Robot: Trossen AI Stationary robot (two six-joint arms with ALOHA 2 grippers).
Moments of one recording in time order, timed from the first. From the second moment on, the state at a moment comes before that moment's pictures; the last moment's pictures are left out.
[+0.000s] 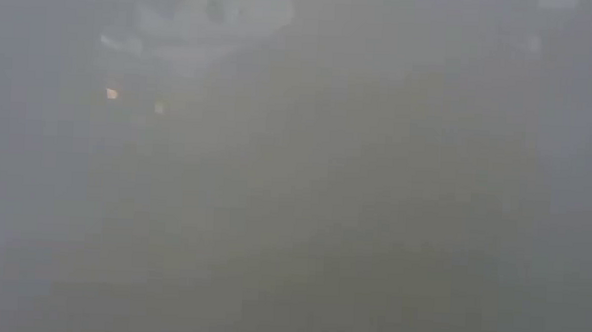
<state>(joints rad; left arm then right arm) 0.16 0.91 0.50 0.02 -0.39 0.07 -0.03 1.18 0.57 -0.40 0.03 0.90</state>
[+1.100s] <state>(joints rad) 0.32 0.91 0.50 0.33 -0.14 0.23 -0.05 0.98 0.73 0.05 -0.20 0.50</state>
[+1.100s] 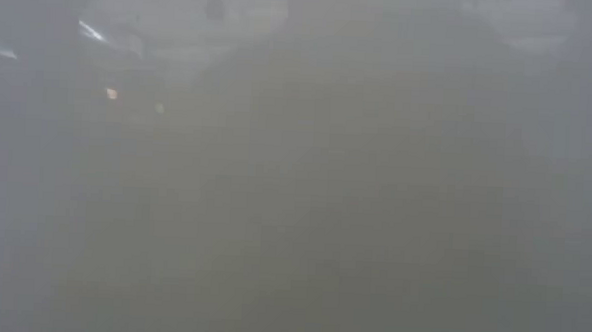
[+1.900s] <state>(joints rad) 0.36 0.91 0.50 0.28 -0.06 0.12 -0.48 1.41 1.25 -0.57 -0.08 -0.32</state>
